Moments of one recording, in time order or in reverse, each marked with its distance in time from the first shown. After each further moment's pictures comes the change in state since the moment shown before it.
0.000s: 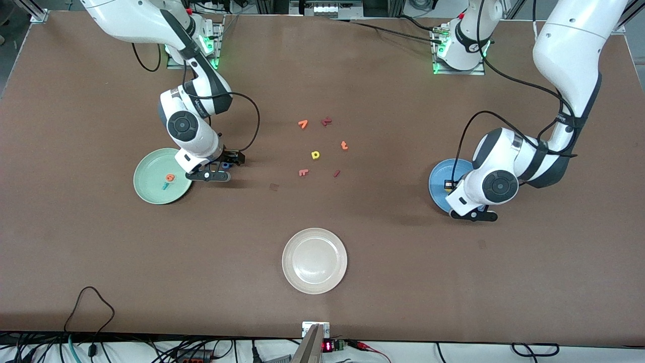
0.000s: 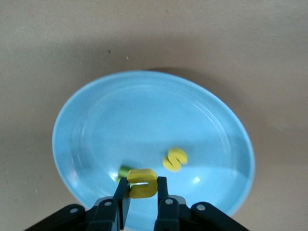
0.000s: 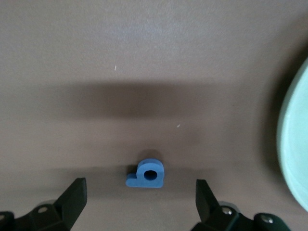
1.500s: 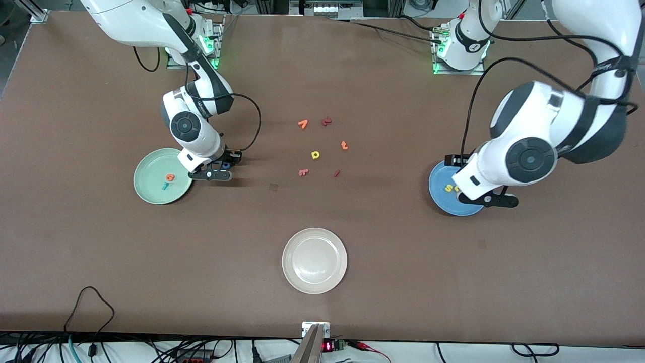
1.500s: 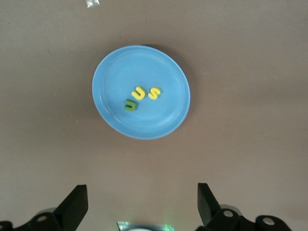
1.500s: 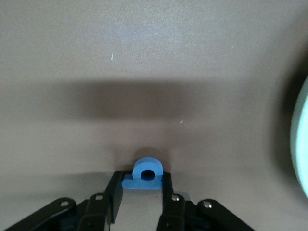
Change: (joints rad) left arm 0.010 -0.124 -0.193 0.406 -0.093 -0.602 -0.001; right arm 0.001 0.013 0.000 -0.015 -0.002 0.024 0.000
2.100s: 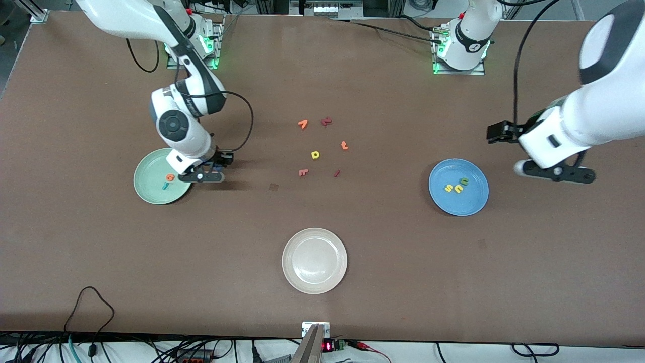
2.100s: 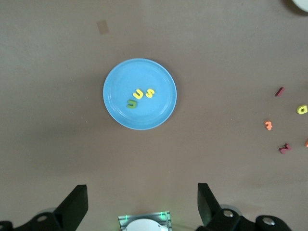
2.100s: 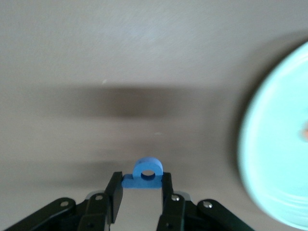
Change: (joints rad) left arm -0.094 -0.207 0.302 0.075 -0.237 -0.041 0.279; right arm -0.052 -0.097 -0.011 0.046 -0.005 -0.139 -0.116
